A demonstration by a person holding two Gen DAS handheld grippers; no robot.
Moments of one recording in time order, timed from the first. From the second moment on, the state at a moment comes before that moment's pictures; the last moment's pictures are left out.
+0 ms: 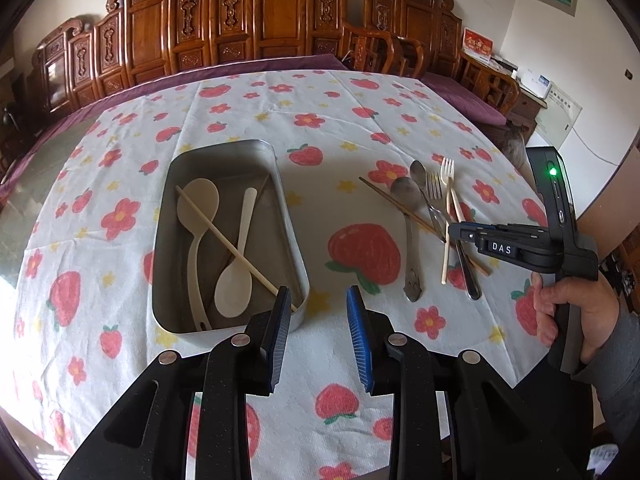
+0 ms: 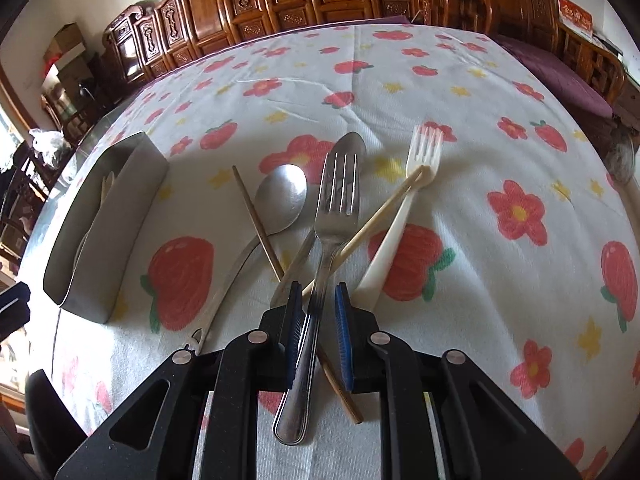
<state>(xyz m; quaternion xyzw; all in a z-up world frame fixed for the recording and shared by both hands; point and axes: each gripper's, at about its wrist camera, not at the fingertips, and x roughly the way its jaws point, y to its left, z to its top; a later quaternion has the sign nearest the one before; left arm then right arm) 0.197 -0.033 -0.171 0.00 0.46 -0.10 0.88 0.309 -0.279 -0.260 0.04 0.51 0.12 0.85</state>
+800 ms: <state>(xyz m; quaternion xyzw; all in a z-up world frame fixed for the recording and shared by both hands) 0.208 -0.081 -0.195 0.03 0.48 -0.14 0.87 0.310 -0.278 -0.243 0.03 0.50 0.15 0.85</state>
